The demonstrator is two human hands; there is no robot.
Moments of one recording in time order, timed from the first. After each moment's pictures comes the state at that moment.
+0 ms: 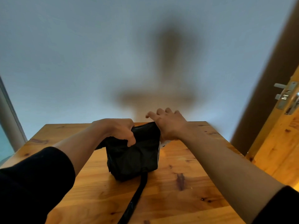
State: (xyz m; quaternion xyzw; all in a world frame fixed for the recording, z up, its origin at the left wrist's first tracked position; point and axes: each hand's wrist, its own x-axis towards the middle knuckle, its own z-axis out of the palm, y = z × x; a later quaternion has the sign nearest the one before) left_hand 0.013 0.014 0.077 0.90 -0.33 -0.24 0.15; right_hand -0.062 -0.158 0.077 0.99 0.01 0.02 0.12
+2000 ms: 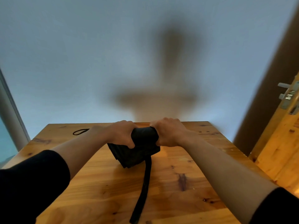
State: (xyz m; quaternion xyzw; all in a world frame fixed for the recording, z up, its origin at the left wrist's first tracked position) left_hand 0.021 0.020 0.052 0.90 -0.42 -0.10 0.10; right_hand -0.062 -0.163 0.055 0.99 0.08 0.07 0.04
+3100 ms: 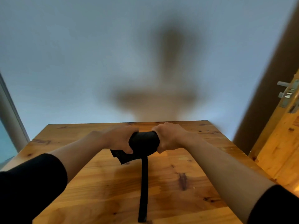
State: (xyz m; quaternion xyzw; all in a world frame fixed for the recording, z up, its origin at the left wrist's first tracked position) left_hand 0.020 0.028 0.038 0.88 -0.47 -0.04 0.06; right_hand -0.062 -0.170 0.046 1.00 0.07 -0.04 -0.04
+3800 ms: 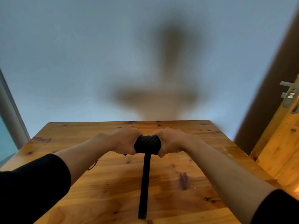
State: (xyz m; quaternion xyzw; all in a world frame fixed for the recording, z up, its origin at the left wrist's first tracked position) left_hand 0.015 0.017 0.027 0.87 -0.48 -0.07 0.09; right_hand -0.062 -0.166 0.038 0.99 0.04 -0.10 -0.05
